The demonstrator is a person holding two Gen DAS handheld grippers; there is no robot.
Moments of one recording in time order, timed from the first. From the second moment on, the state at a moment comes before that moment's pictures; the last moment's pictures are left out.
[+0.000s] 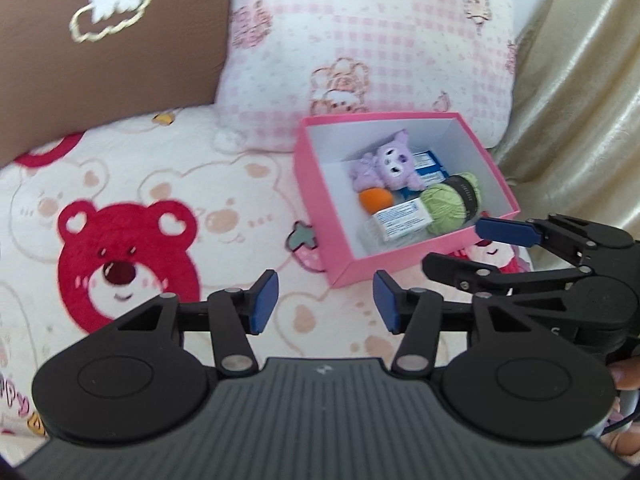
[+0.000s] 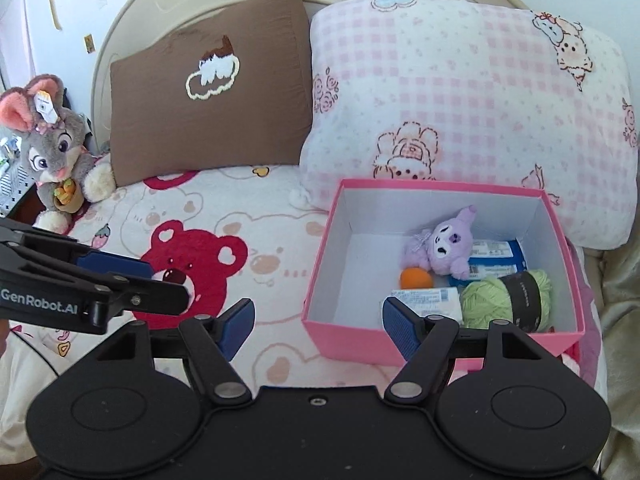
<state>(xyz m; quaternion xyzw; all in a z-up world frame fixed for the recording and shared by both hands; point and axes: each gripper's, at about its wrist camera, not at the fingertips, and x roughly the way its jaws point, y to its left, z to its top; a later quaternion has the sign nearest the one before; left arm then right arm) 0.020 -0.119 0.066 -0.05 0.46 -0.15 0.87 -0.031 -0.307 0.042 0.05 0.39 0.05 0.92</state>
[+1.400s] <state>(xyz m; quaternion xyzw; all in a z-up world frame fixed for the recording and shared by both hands) -0.020 -0.086 0.042 0.00 0.46 -0.07 0.88 -0.040 -0.276 0.010 0.06 0.44 -0.04 0.90</state>
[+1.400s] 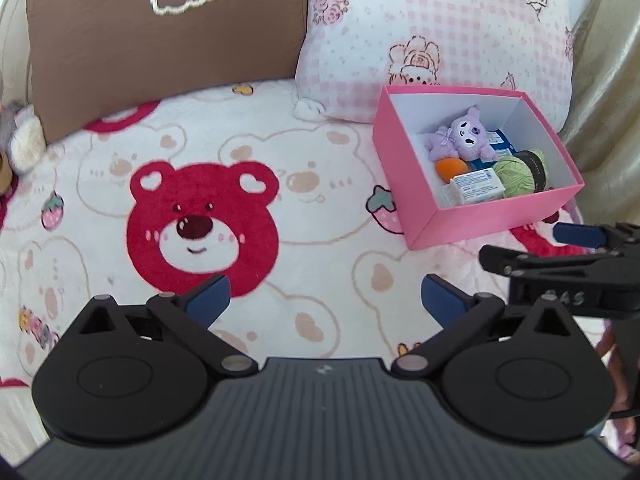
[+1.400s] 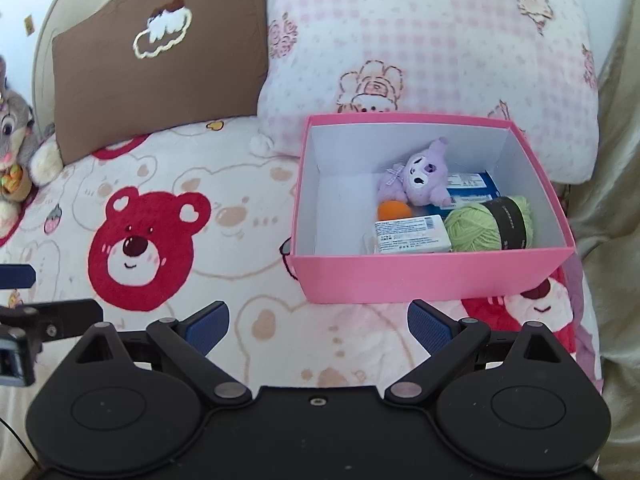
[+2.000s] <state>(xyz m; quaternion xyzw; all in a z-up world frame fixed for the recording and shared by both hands) -0.016 -0.091 0.040 0.03 0.49 -0.06 0.87 -0.049 -0.272 0.015 0.04 0.45 -0.03 0.89</state>
